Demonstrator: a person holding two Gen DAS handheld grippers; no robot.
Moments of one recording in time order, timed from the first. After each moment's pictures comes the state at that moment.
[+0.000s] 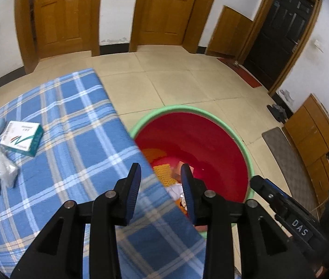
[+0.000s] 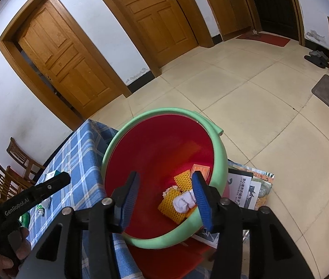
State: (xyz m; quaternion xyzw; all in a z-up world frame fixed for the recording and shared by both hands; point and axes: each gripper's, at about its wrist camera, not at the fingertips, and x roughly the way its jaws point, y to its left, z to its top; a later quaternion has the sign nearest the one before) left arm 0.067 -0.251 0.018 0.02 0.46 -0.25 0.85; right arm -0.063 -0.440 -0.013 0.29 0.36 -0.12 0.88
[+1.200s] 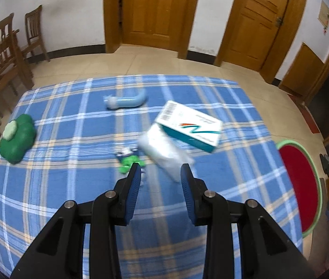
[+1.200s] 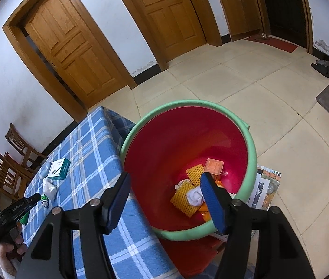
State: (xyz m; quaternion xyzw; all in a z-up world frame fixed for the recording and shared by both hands) left arm 0.102 -0.049 0.003 -0.05 0.46 -0.03 0.89; right arm -0.043 -0.393 0.001 0.26 0.38 -0.10 0.88
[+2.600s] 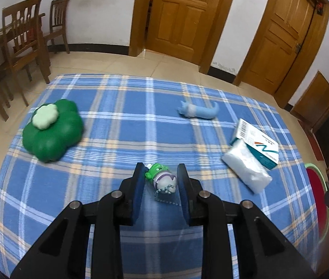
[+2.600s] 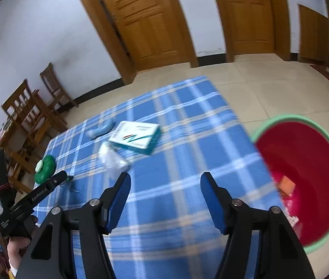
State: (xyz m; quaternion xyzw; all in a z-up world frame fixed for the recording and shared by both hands) left arm 0.100 0.058 -0.017 -0.11 0.42 0.01 0.90; right arm 0.060 -0.211 0.013 0.14 0.42 0.06 0.89
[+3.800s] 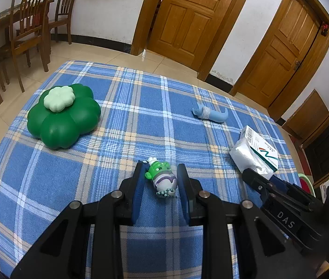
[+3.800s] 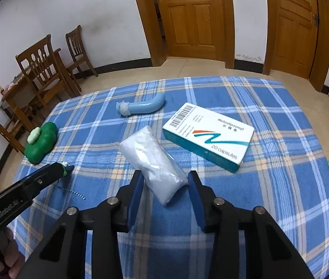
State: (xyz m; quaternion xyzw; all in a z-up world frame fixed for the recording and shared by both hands) left arm 0.089 0.089 -0.029 -0.16 0.41 0.00 0.90; right arm 0.114 -0.113 -0.028 0.04 0.44 0.14 0.89
